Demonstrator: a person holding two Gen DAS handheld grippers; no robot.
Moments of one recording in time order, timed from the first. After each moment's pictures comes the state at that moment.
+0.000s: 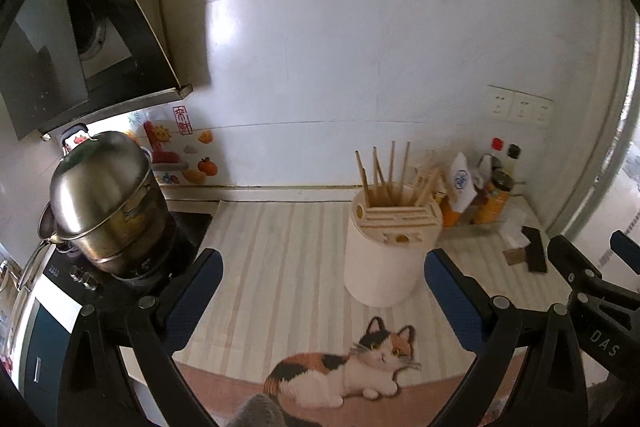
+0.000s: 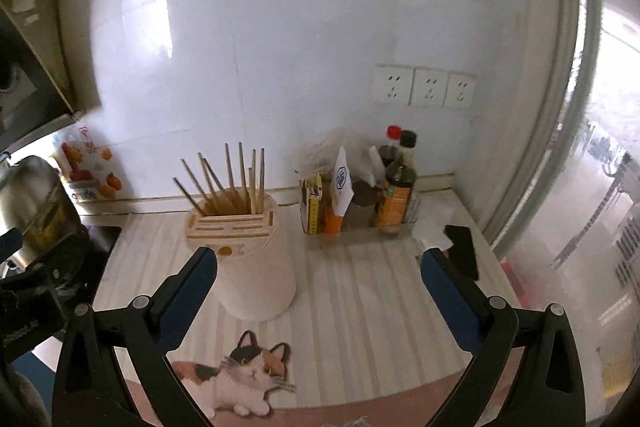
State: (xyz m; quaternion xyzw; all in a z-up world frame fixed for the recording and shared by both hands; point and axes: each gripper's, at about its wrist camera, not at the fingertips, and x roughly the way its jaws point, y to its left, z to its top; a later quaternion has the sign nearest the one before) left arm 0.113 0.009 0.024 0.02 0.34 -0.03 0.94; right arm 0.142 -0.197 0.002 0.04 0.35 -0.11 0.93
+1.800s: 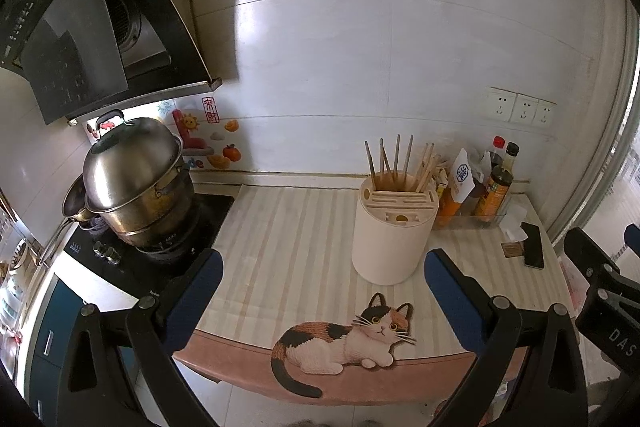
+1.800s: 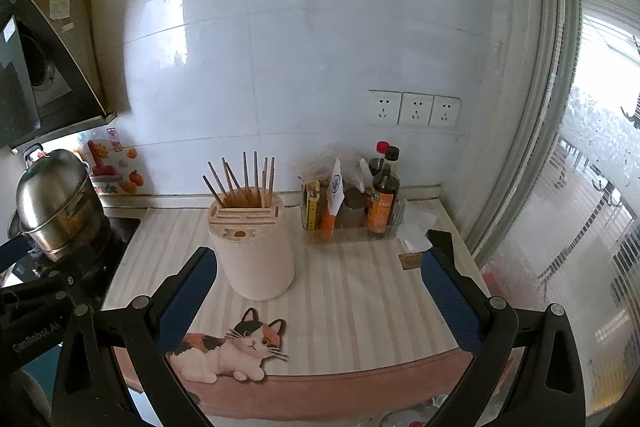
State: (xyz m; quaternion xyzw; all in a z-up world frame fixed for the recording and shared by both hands) left arm 0.063 0.005 0.047 0.02 0.35 0.01 0.94; right arm 0.073 -0.196 0.059 0.02 0.34 -0.09 0.94
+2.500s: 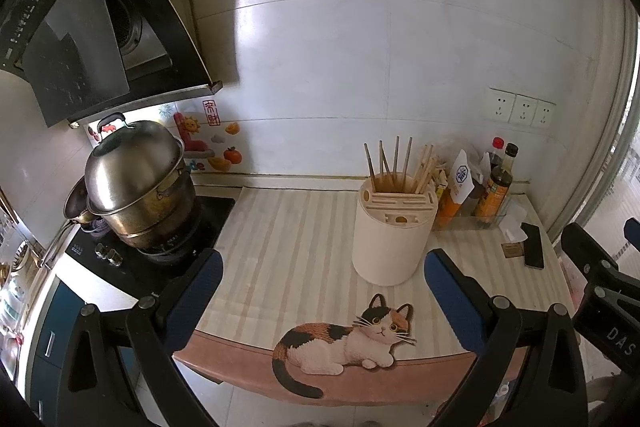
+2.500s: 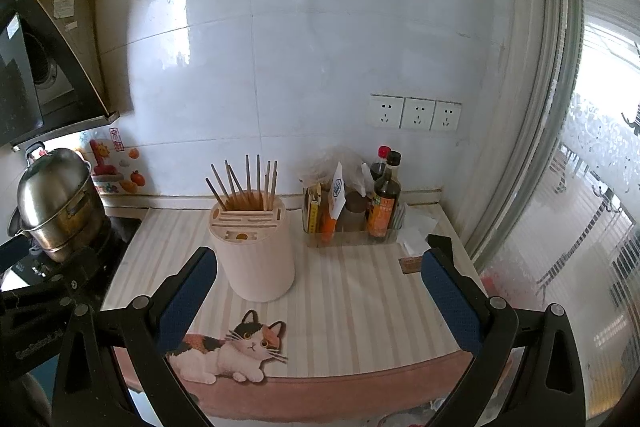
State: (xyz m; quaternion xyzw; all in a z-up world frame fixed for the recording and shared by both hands) left arm 0.059 0.003 0.049 0.02 0.35 0.01 0.94; right arm 0.070 -0.198 0.059 0.02 0.33 -0.08 0.94
